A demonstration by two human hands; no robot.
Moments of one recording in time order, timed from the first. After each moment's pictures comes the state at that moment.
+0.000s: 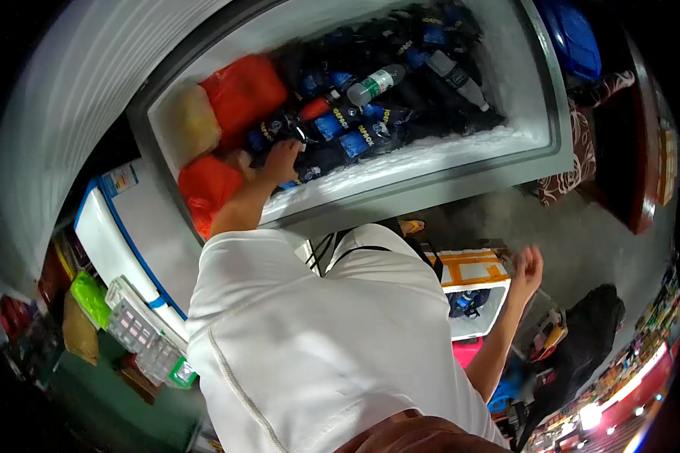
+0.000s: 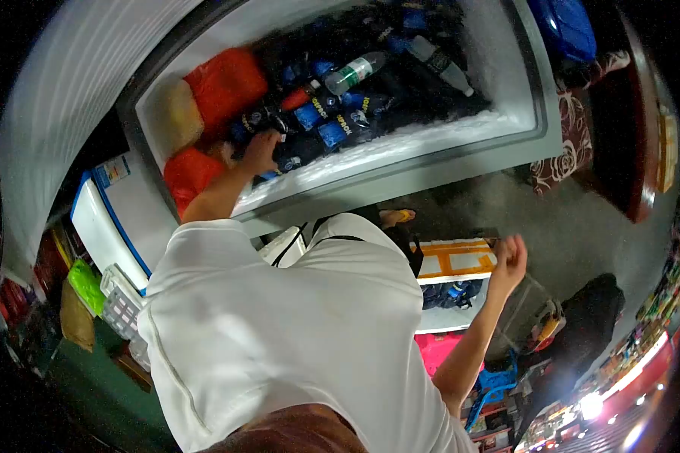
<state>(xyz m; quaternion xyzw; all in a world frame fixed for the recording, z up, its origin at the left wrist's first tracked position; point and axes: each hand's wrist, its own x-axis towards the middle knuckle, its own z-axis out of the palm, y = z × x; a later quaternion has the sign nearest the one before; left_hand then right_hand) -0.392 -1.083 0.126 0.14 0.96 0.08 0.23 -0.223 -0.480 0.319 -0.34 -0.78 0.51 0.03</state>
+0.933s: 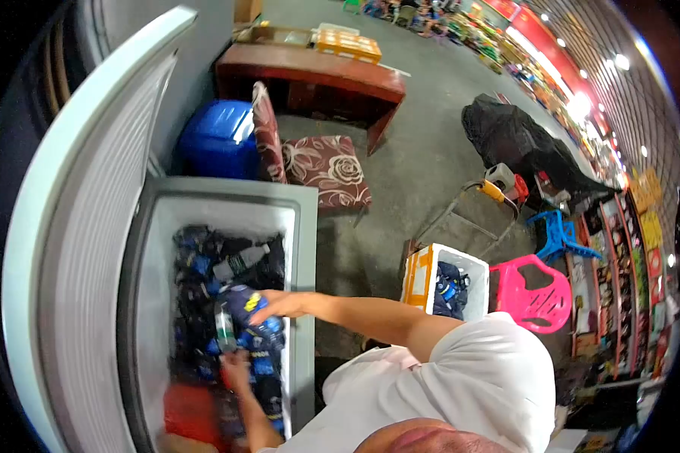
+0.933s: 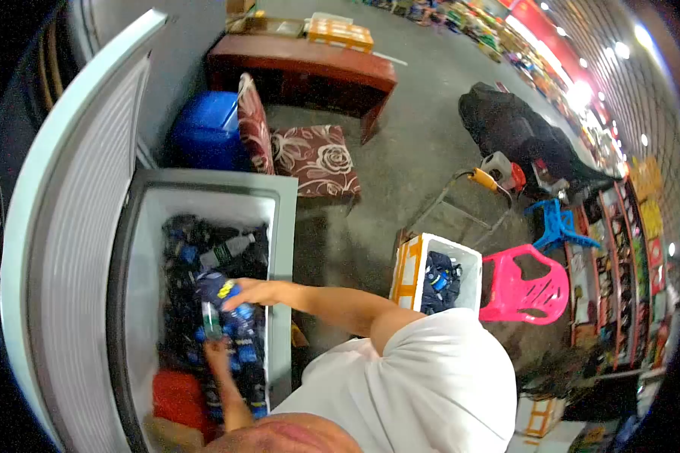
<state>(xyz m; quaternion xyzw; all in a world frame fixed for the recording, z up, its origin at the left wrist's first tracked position) -0.495 -0.964 0.118 0.06 0.85 0.42 0.31 -0.436 -0.673 0.330 -0.11 -0.48 0.85 -0.19</state>
